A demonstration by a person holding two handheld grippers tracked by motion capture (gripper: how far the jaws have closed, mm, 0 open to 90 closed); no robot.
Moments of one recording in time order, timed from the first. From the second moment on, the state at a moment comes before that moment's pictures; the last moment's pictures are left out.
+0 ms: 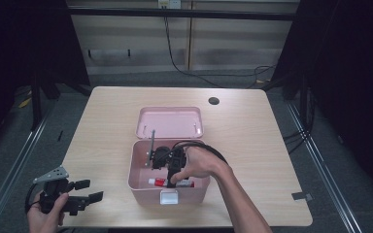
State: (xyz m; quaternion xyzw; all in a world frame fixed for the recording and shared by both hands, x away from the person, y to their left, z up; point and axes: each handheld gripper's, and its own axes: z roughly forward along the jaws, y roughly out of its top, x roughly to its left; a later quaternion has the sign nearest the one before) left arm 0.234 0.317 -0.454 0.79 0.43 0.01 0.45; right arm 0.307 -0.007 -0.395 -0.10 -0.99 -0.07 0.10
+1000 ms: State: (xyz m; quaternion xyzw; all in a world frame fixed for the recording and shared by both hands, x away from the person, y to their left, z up) left arm 0.234 0.317 -0.454 0.79 0.42 0.02 0.44; right arm 0.310 0.004 -0.427 -0.09 -0.99 -0.05 0.13
